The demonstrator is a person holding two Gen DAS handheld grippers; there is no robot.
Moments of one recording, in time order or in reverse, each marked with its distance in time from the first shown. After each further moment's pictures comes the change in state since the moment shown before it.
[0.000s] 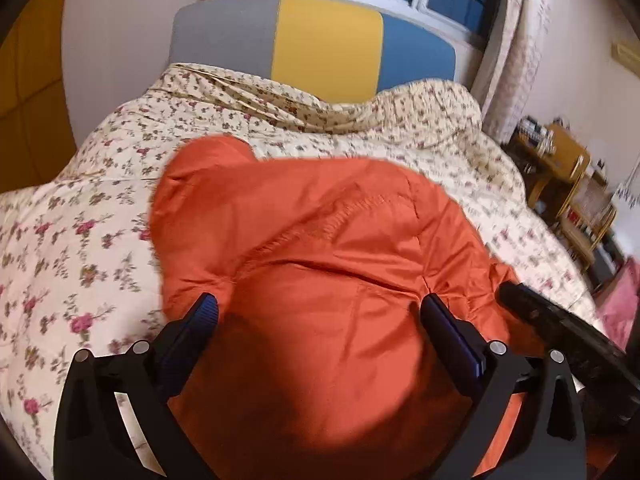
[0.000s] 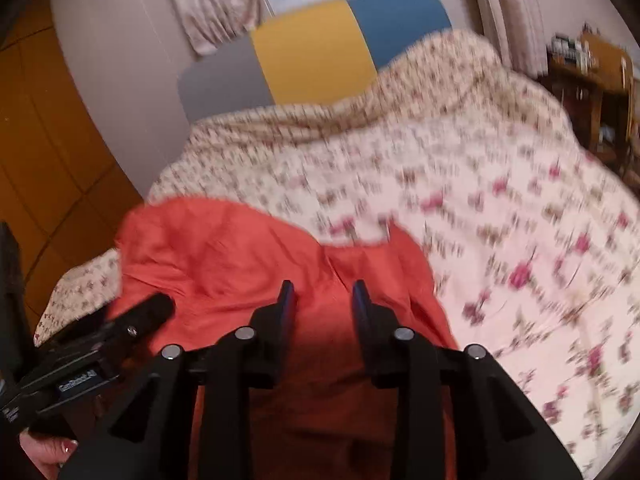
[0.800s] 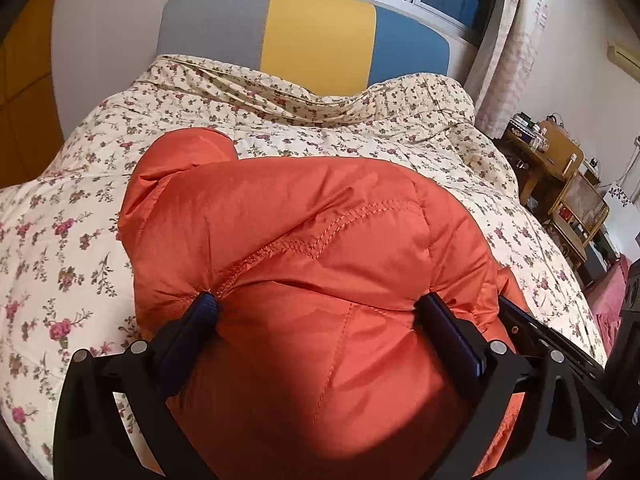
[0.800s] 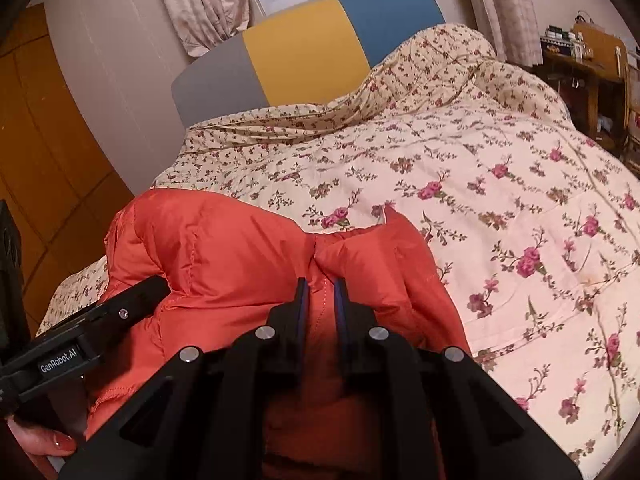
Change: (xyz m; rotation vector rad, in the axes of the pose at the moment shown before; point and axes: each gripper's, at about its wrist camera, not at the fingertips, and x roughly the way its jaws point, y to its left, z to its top) left arm 0.030 -0.014 -0.003 0.022 0.049 -0.039; right arm 0.038 -0.022 -0.025 0.068 0.053 -0.018
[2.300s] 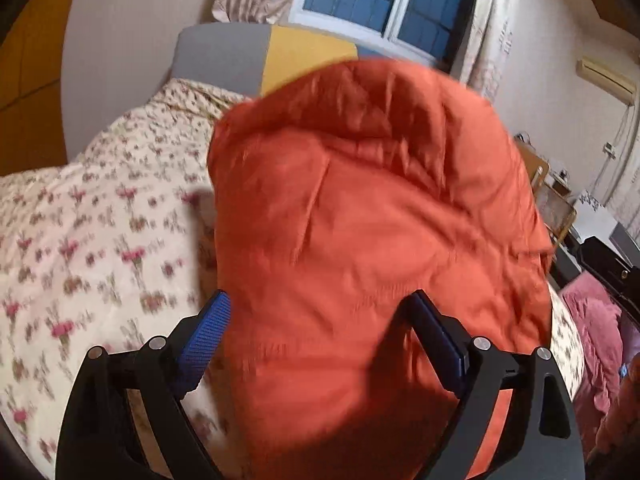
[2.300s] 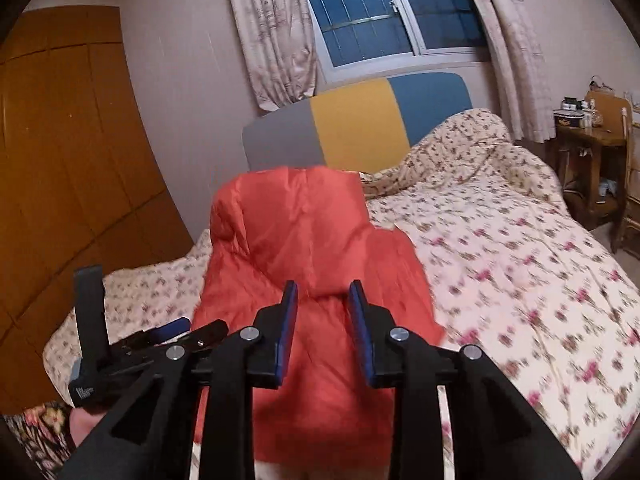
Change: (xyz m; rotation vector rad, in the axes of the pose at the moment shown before) left arm -0.129 0.036 -0.075 0.000 -0.137 -0.080; right arm -0.195 0.062 -0.045 -0.137 -0.216 0.111
